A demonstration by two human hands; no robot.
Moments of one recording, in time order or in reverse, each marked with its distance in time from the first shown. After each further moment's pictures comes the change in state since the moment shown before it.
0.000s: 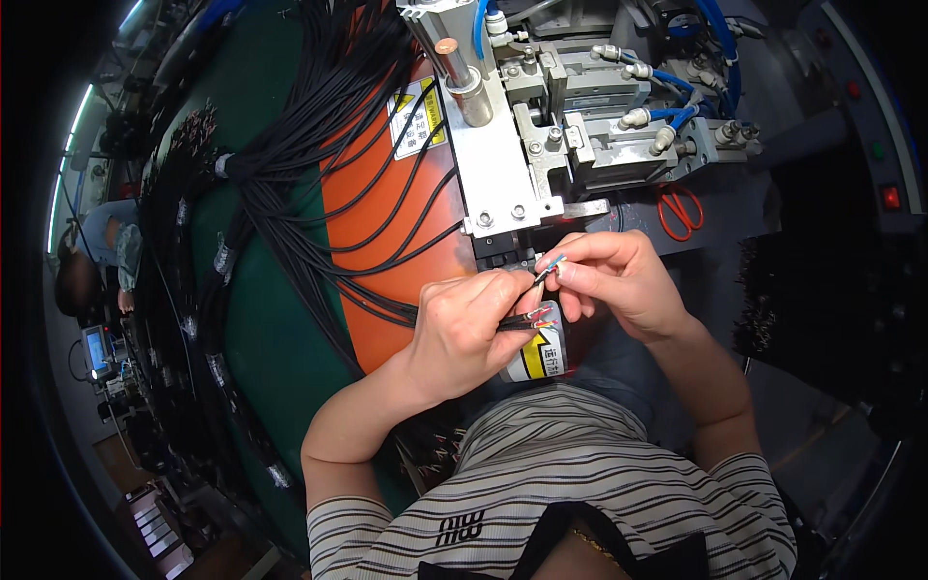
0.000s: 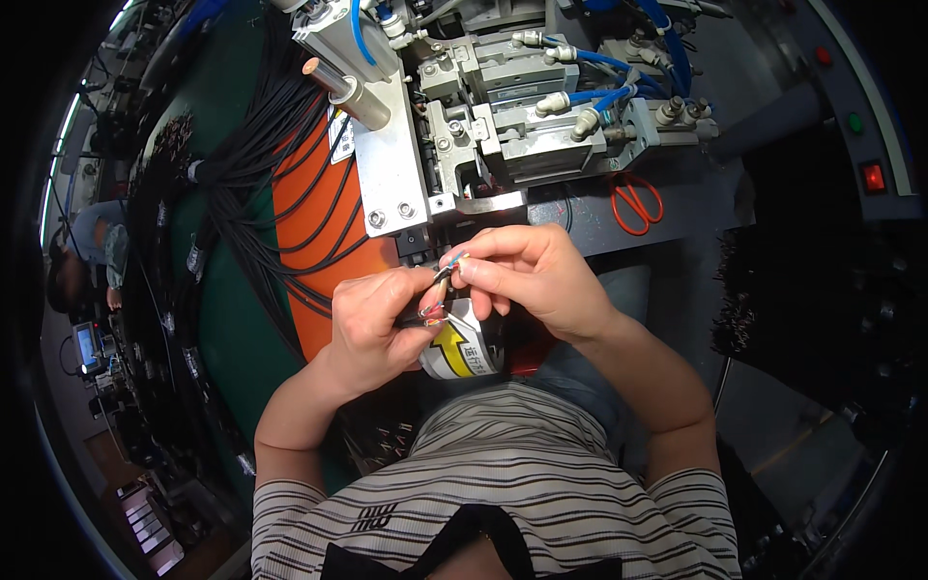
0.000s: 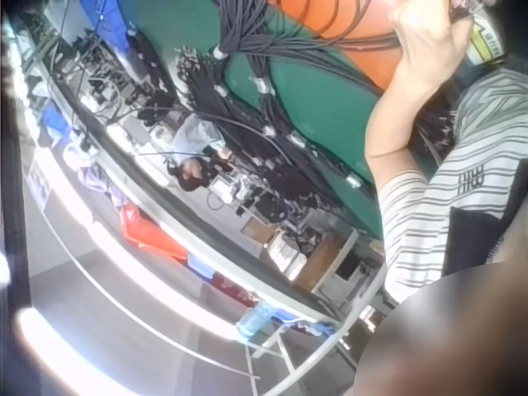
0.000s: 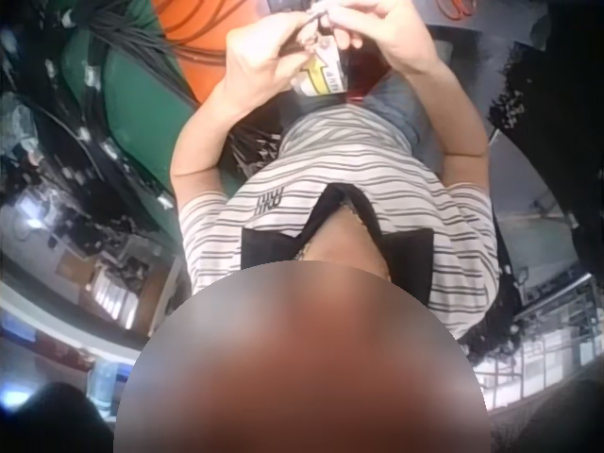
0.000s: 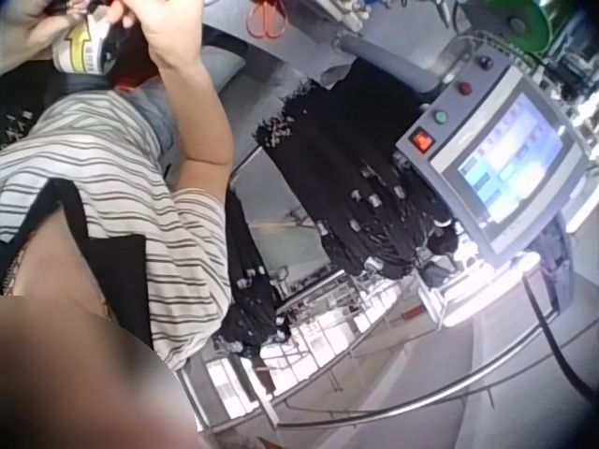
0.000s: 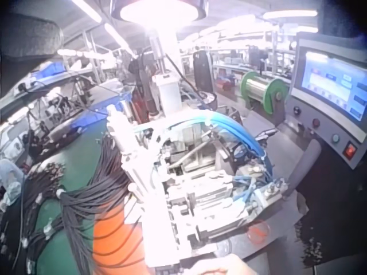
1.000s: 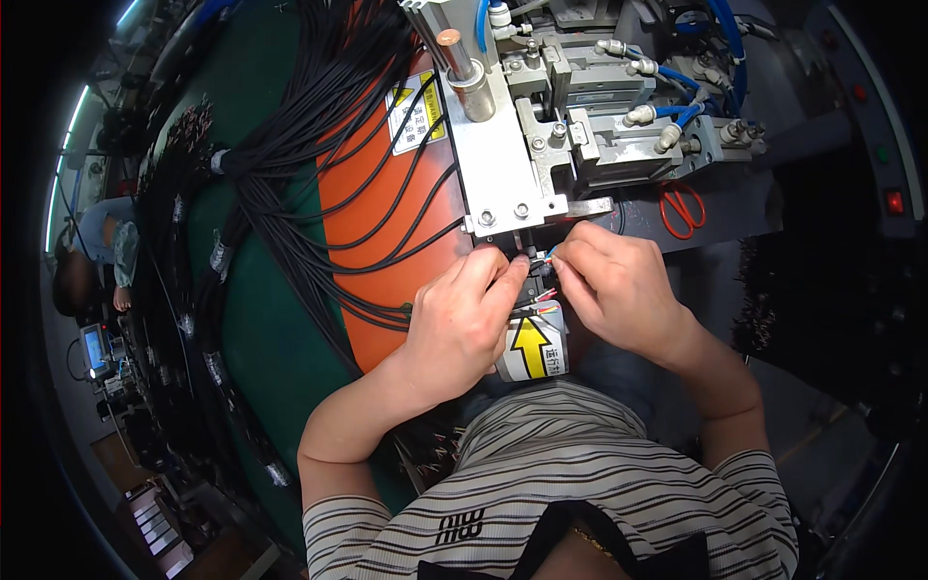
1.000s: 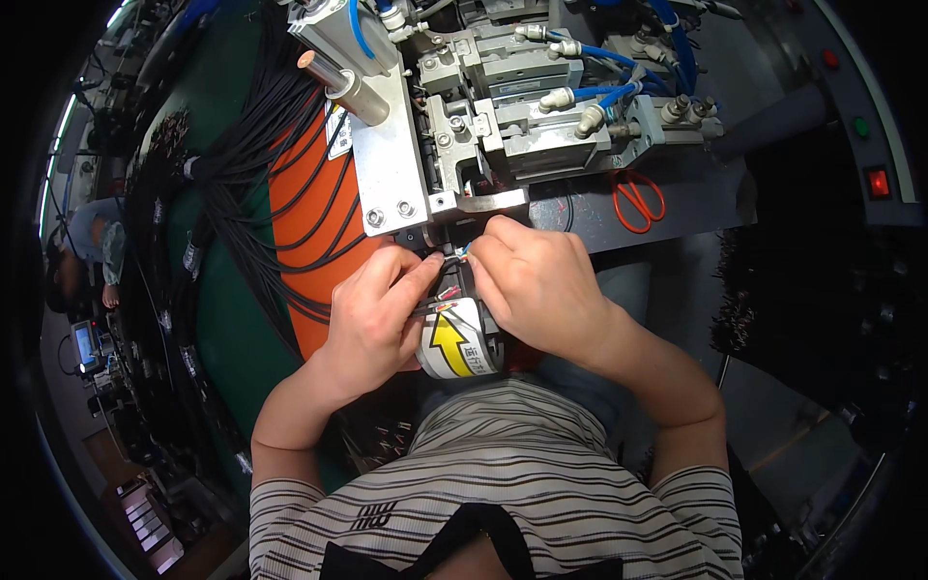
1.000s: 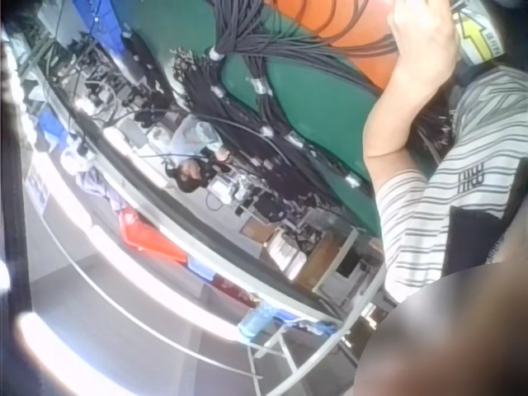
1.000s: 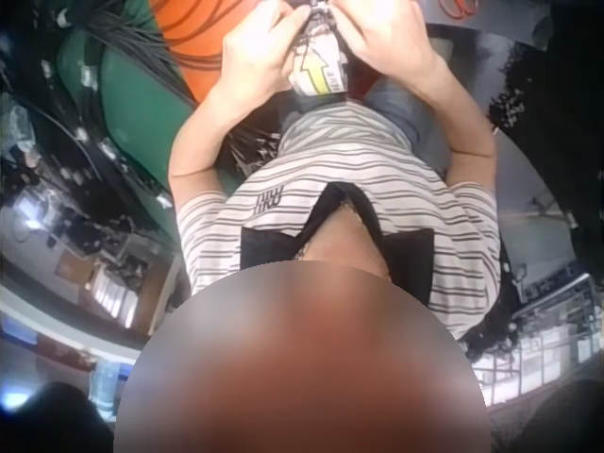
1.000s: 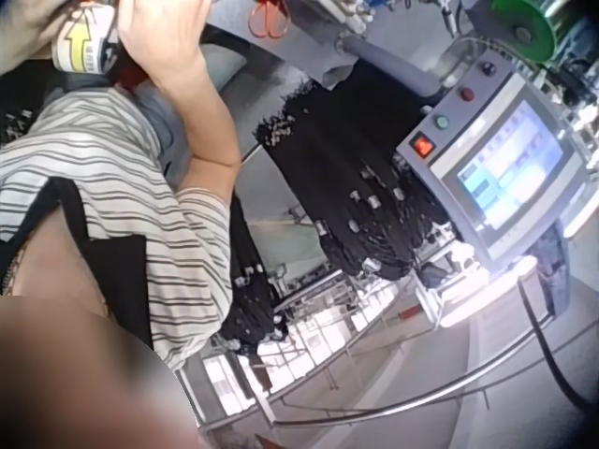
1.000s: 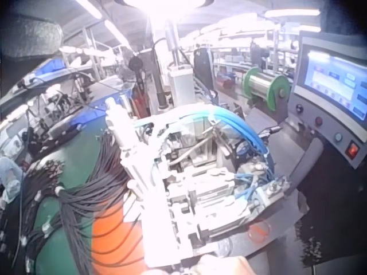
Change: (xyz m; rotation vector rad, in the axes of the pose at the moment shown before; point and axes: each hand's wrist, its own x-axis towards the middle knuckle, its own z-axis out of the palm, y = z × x) left_hand -0.006 -0.004 -0.001 0.266 -0.097 0.001; right_hand 0.006 0.004 0.007 -1.353 0.201 -0.556
